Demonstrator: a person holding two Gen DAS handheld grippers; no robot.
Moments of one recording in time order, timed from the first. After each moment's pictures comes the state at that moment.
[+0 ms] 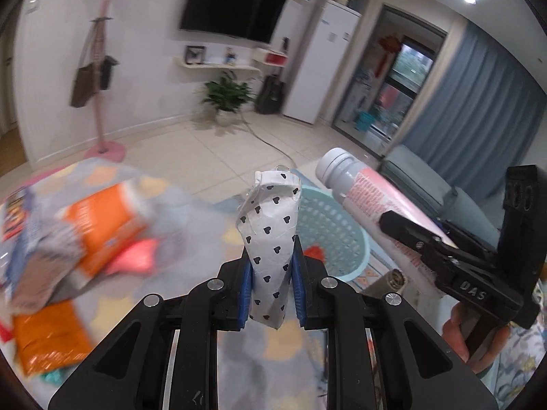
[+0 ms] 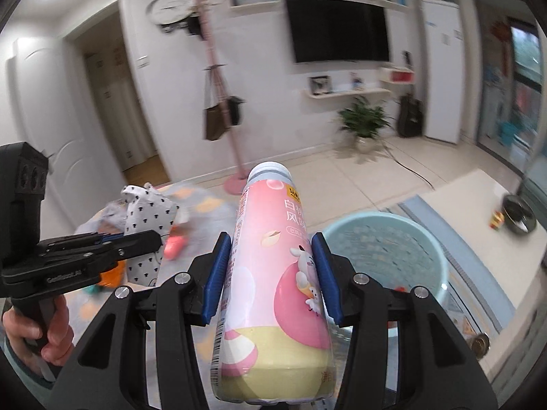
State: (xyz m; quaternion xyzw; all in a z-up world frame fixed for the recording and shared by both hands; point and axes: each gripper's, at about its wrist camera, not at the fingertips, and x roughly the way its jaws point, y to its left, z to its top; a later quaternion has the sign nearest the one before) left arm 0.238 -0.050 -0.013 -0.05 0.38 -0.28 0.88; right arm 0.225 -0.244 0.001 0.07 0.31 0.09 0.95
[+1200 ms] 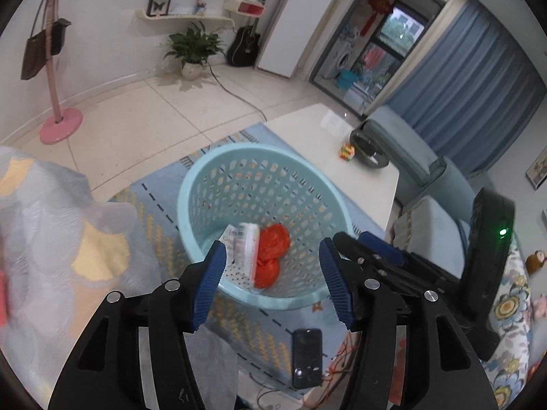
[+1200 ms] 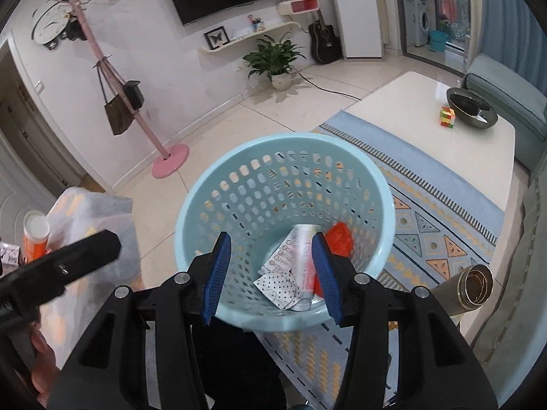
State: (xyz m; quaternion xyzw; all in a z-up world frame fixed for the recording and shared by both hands) left arm 0.312 -0.164 -0.093 -0.05 0.45 -0.32 0.83; right arm 0.278 -0.357 -0.117 0.18 0.41 -0.06 0.89
